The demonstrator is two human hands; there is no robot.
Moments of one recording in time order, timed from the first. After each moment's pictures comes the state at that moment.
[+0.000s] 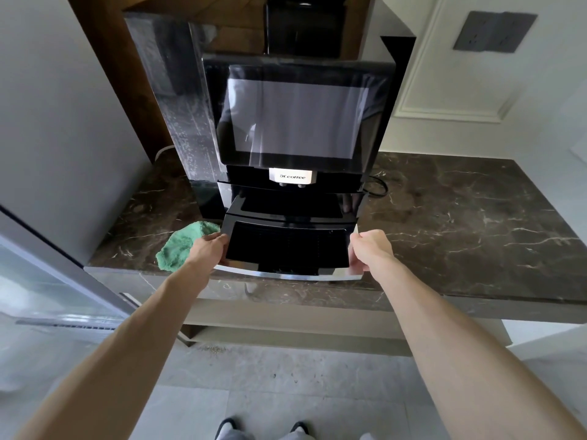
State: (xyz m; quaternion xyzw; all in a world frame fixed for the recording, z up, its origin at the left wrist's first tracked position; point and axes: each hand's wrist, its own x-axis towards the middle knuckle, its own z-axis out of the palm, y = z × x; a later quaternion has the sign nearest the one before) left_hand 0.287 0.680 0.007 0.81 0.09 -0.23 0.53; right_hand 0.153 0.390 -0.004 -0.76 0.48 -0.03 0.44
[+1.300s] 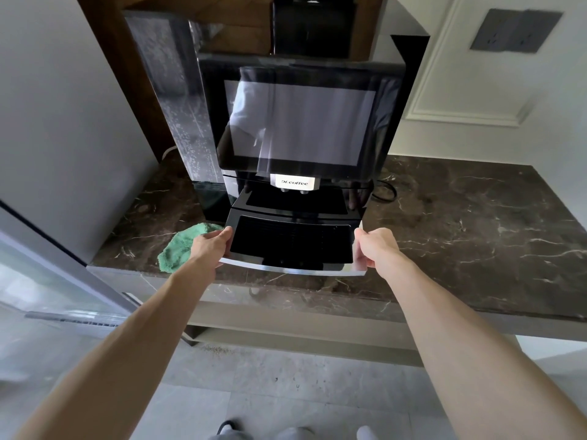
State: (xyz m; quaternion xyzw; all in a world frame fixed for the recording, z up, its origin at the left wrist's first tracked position) left_hand 0.309 0.666 -0.007 0.75 0.16 -0.20 0.61; right_hand 0.178 0.362 -0.013 -0.73 0.48 -0.02 0.48
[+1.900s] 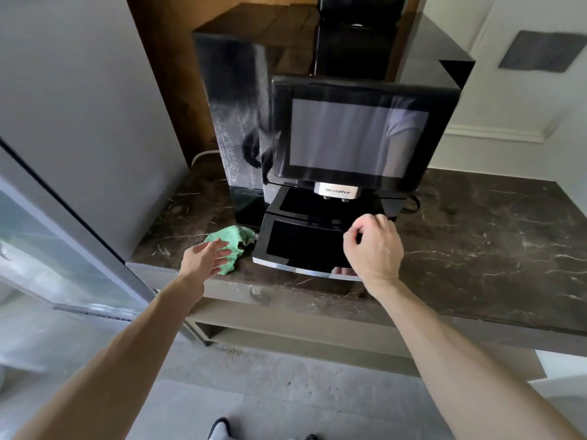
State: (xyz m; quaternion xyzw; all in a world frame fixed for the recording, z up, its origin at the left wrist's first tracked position) left_hand 0.309 0.758 -0.004 0.74 0.14 -0.17 0.64; right_hand 0.178 0.469 0.033 -0.91 0.25 -0.31 0.13
